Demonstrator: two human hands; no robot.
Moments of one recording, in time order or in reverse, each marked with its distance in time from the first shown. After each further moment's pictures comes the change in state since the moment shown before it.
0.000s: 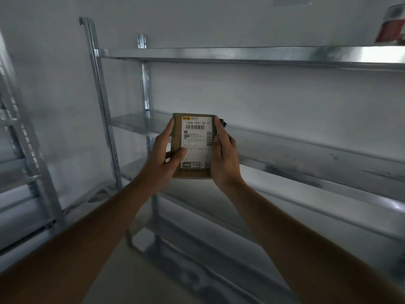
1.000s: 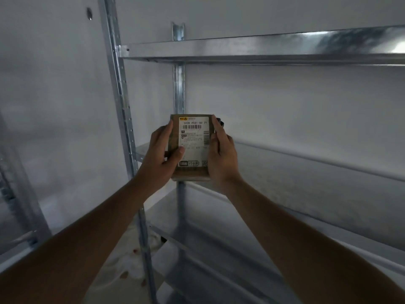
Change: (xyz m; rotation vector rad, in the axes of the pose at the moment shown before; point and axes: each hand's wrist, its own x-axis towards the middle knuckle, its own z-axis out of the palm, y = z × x) left_hand 0.317 -0.323 -0.266 0.220 0.056 0.081; right_hand 0.334 0.131 0.398 -0.004 0.045 0.072
